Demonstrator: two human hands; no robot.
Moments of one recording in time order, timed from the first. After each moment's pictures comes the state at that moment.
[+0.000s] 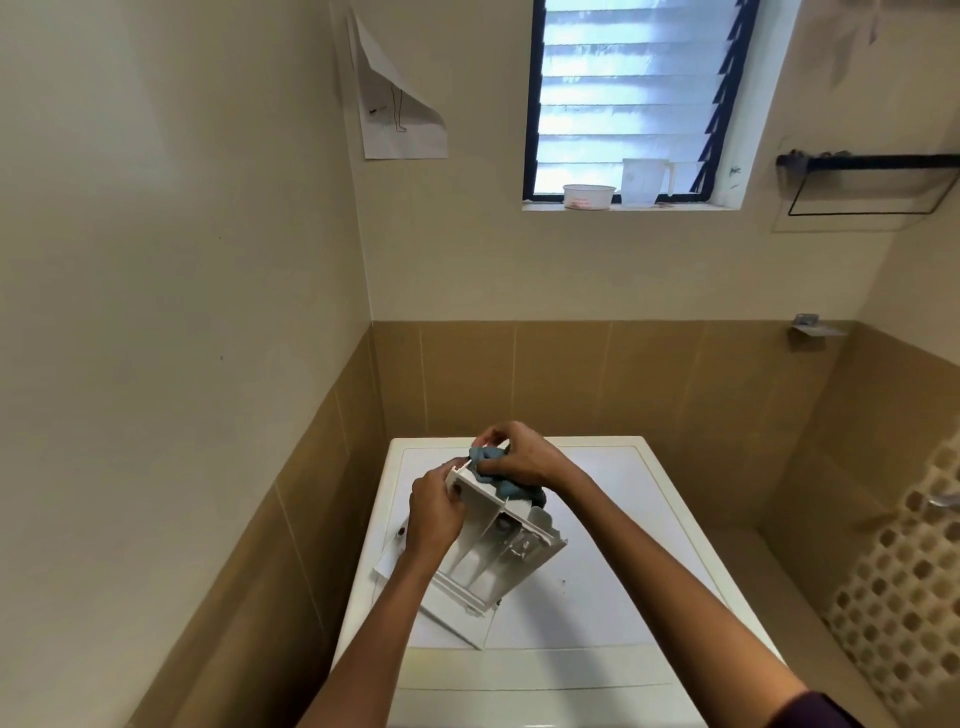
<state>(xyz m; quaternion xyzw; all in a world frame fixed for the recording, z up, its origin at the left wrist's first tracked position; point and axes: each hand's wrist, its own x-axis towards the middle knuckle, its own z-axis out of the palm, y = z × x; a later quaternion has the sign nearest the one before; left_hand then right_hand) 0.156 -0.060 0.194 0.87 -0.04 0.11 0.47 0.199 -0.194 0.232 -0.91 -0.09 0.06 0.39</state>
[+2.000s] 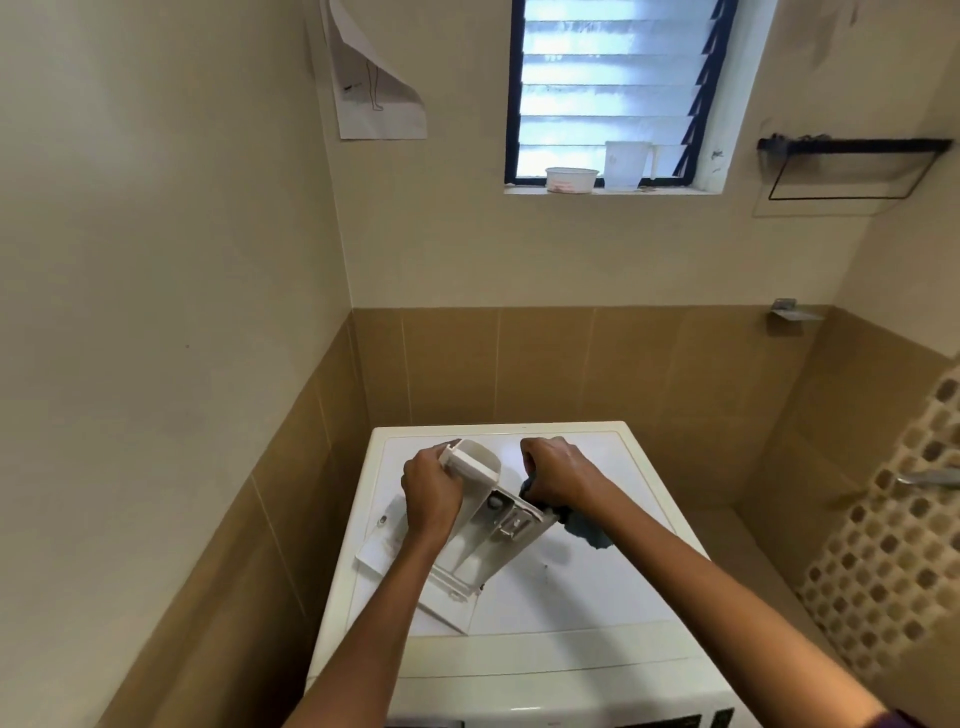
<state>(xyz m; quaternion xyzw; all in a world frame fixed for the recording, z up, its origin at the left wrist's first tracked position) 0.152 -0.089 0.207 0.86 0.05 0.13 0.48 0.168 -0.237 0.217 -0.98 -0.03 0.02 0.18</state>
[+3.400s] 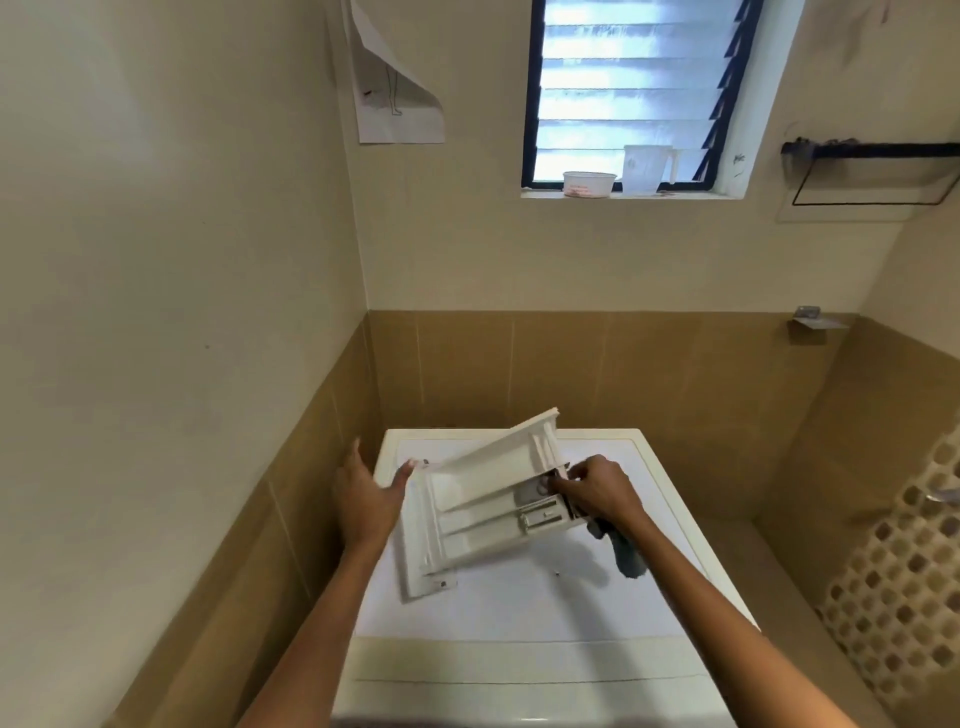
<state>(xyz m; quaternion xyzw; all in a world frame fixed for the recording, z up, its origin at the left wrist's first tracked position) 0.191 -0.008 0.158 0.85 0.13 0.14 0.49 0.169 -0.268 0.192 -0.92 0.12 0.02 0.37</state>
